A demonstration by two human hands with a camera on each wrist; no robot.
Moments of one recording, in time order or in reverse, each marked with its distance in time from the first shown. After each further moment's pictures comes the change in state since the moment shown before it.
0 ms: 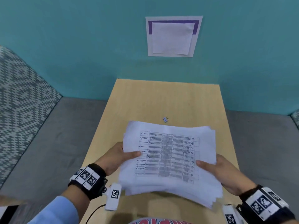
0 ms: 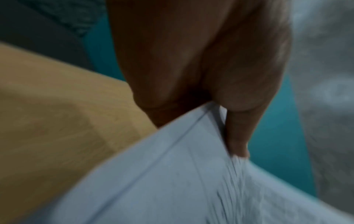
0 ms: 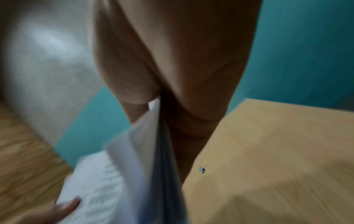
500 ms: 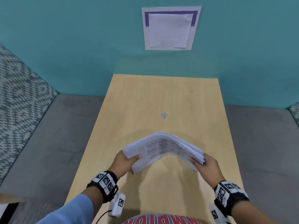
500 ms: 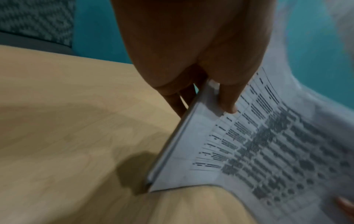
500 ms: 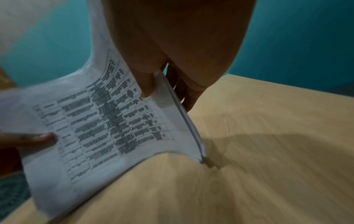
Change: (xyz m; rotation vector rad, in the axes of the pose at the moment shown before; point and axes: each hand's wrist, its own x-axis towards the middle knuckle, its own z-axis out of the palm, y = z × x) left_hand 0.024 -0.072 0.014 0.270 0.362 -0.024; right_hand 0.056 0.082 0.002 -0.447 0.478 -0.121
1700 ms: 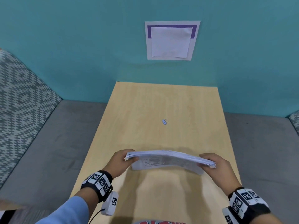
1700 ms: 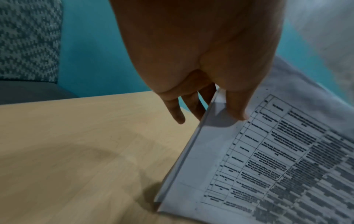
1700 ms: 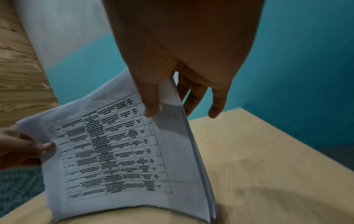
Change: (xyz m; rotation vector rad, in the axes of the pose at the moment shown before) left_hand 0.012 0.010 -0.032 0.272 -0.127 0.263; right_hand 0.000 -0.015 -0.042 -0.079 -0.043 -0.167
